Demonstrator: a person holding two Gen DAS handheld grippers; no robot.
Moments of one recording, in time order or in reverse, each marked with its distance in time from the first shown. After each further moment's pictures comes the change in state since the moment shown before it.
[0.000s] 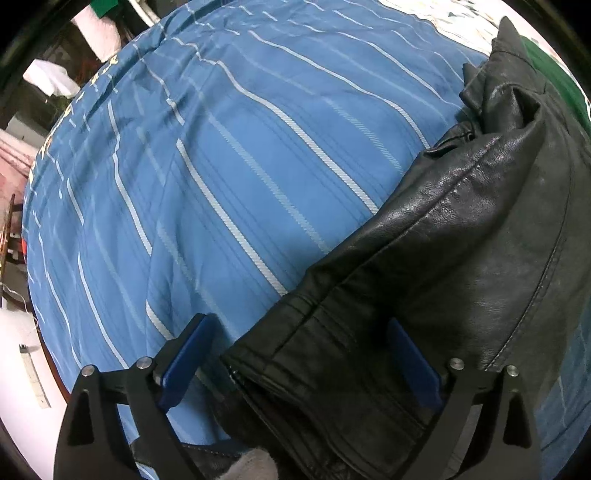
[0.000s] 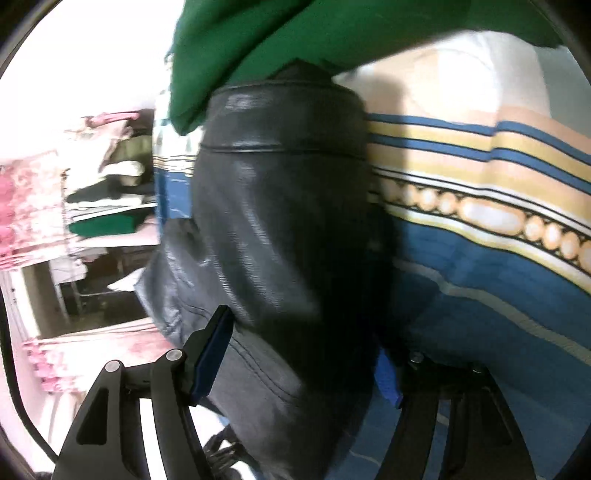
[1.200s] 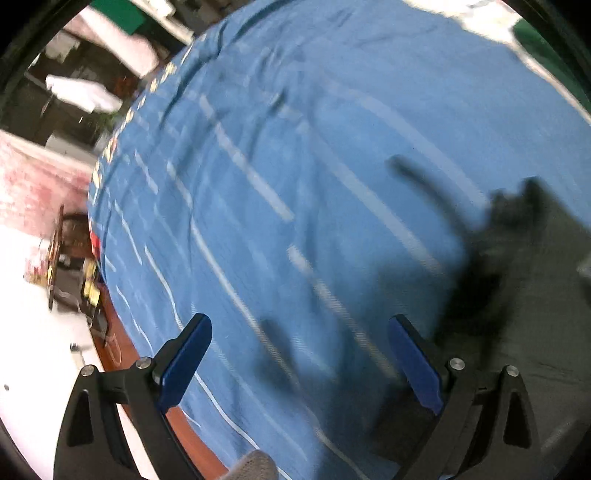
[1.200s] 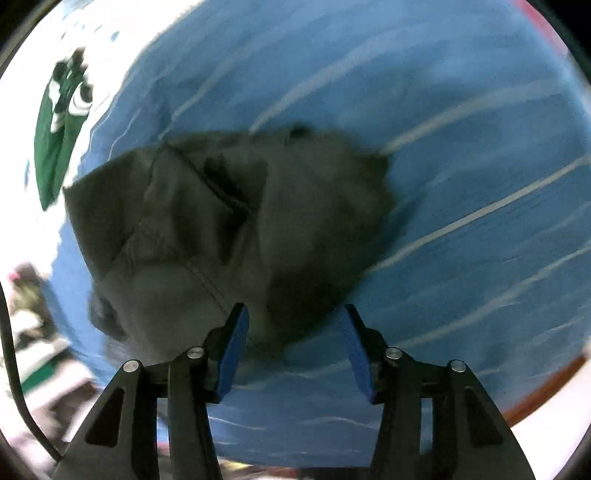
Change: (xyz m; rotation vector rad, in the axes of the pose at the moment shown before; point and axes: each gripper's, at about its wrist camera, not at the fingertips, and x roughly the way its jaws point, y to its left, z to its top) left arm -0.049 0.023 -0.014 0.049 -0.019 0.206; right arm -0.235 -0.089 -0.402 0.603 -0.334 -0.583
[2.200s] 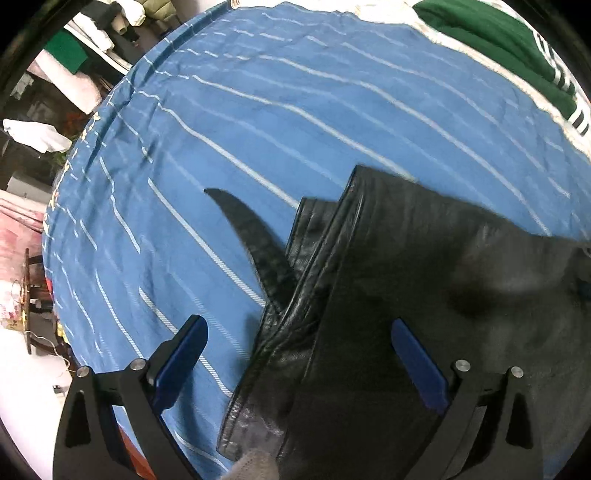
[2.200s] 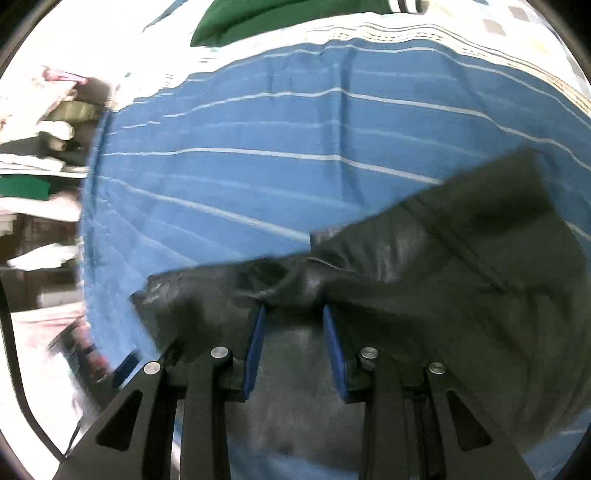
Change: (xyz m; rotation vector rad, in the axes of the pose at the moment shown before) left arm 0.000 -0.089 0.007 0.128 -0.029 -0.121; right arm 0.072 0.258 -0.009 -0.680 0.009 0.094
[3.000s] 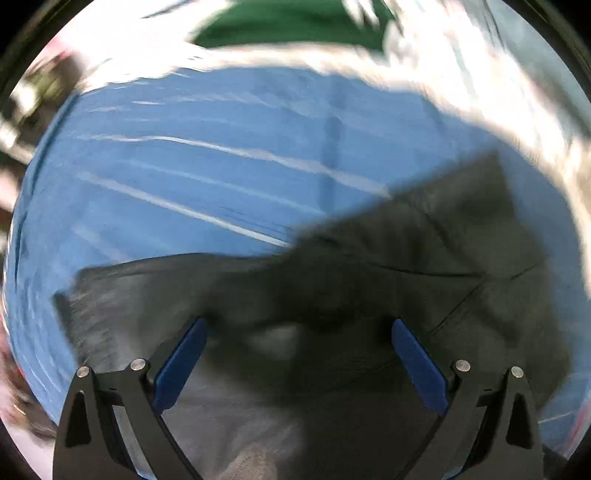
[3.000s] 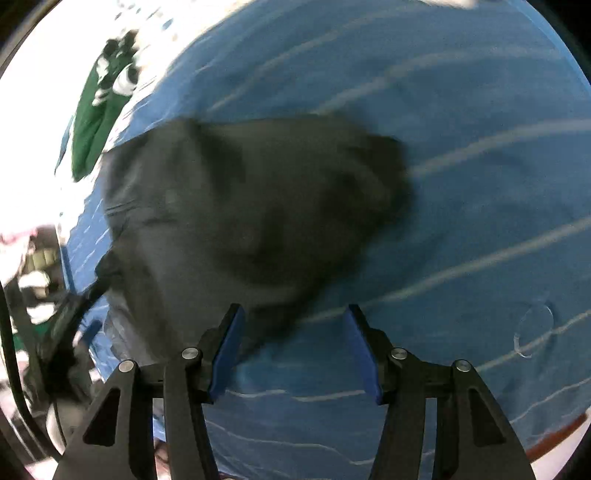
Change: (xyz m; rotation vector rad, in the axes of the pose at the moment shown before) left arm -0.050 -0.231 -0.004 0.360 -0.032 -0.167; right arm -0.093 -0.242 -0.168 0.584 -0.118 0.067
